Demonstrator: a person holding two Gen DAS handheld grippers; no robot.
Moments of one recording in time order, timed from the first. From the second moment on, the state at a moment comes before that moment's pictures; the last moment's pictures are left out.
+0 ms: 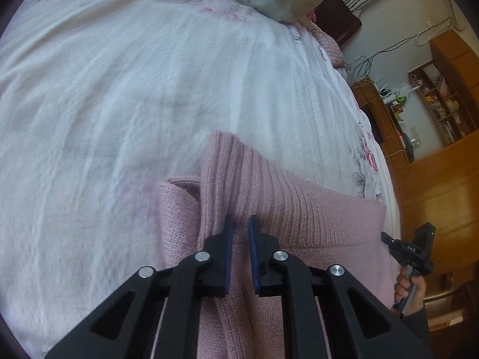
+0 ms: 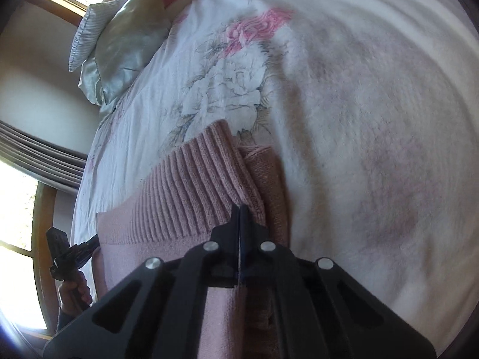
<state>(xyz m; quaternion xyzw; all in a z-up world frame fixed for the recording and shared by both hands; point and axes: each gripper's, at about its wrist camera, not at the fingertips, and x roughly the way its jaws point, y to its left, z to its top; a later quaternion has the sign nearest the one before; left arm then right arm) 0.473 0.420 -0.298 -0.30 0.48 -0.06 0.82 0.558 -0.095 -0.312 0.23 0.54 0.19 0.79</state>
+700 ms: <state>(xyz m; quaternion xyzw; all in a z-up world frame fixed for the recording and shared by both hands) 0.308 0.317 -0.261 -0.27 0.43 -0.26 0.82 0.403 -0.041 -0.275 0.22 0.51 0.36 0.75</state>
